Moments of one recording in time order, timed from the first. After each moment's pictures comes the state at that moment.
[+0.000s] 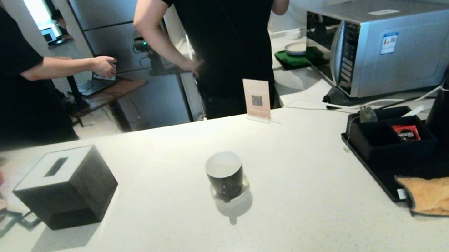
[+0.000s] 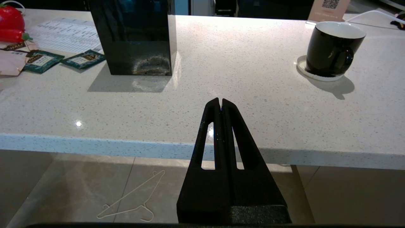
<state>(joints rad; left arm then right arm) 0.00 0.00 0.00 0.00 0.00 -0.04 -0.75 2.41 -1.30 -1.14 0.55 0.04</state>
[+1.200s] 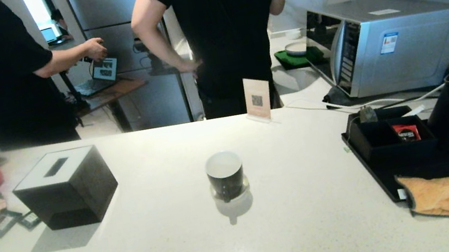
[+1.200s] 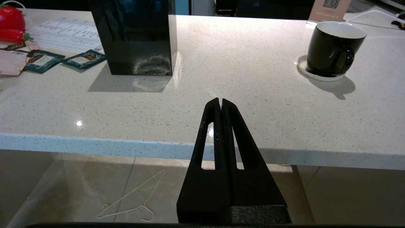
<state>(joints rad) 0.00 0.00 0.00 0.00 0.00 -0.04 -0.75 2.40 -1.31 -1.13 0.55 0.06</state>
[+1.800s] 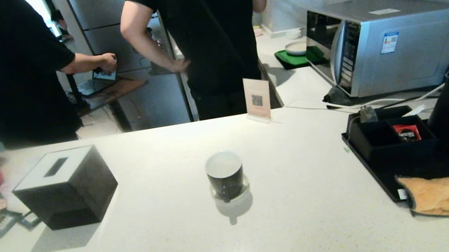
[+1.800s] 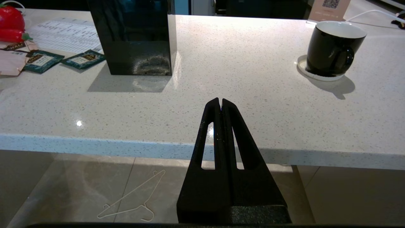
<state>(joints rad) 0.00 0.00 0.00 0.00 0.00 -0.04 -0.75 2.32 -1.24 -1.13 0.55 0.09</state>
